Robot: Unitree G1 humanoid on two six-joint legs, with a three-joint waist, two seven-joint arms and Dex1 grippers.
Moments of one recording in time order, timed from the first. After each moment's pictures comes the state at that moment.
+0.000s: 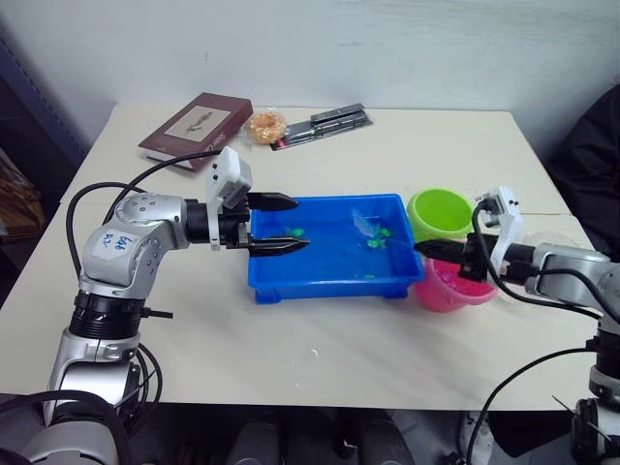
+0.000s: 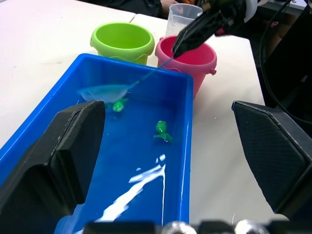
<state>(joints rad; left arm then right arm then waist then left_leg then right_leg) -0.73 0.61 -0.03 -0.03 -0.48 0.67 -1.07 -0.53 -0.75 -0.32 -0.14 1.16 1.36 0.24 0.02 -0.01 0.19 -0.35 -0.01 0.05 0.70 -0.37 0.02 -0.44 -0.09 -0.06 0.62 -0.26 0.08</state>
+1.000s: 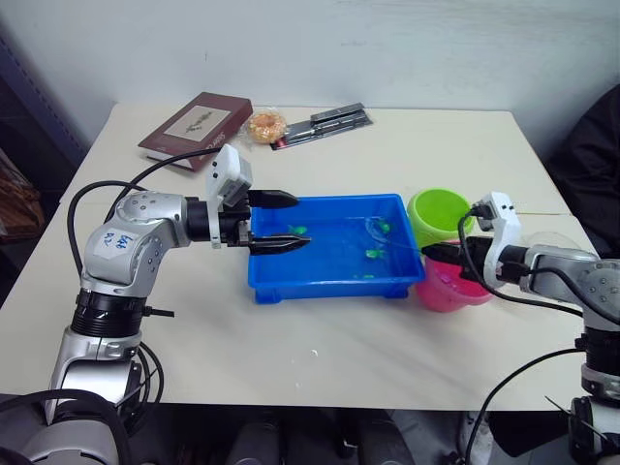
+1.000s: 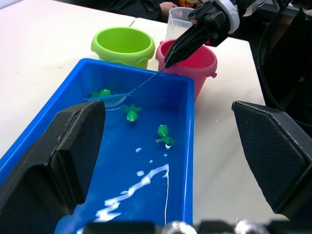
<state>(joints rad) -0.75 0.60 -0.03 -0.02 -0.48 0.65 -1.07 -0.53 -0.74 -0.19 -0.08 0.83 1.24 0.39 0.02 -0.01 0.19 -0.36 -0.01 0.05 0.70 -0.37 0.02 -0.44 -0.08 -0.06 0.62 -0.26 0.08</state>
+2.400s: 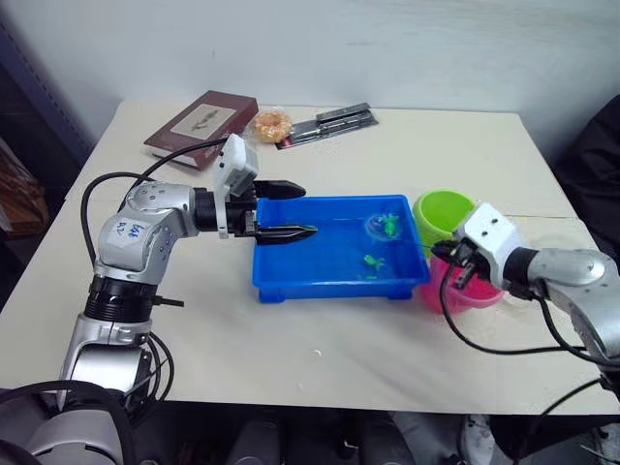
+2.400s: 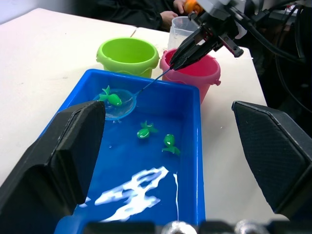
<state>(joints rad) -0.82 0.56 -0.05 0.10 -0.47 0.58 -1.11 -0.29 -0.98 0.02 -0.31 0.29 0.59 0.68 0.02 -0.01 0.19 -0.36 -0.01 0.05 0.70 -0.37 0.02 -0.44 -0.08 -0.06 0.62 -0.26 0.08</state>
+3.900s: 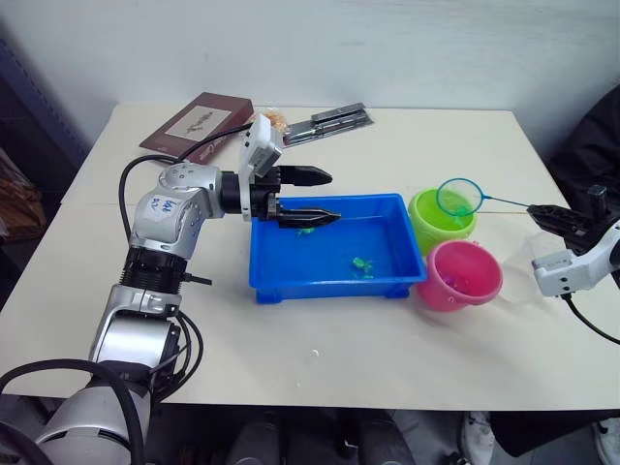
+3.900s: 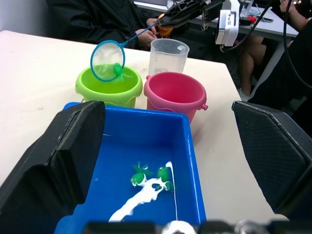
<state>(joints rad) -0.99 0.45 -0.09 0.33 -0.42 0.50 -1.20 -0.22 -1.44 -0.05 0.17 -0.80 -0.64 0.14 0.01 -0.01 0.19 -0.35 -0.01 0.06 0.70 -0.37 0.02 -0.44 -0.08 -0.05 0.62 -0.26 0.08</state>
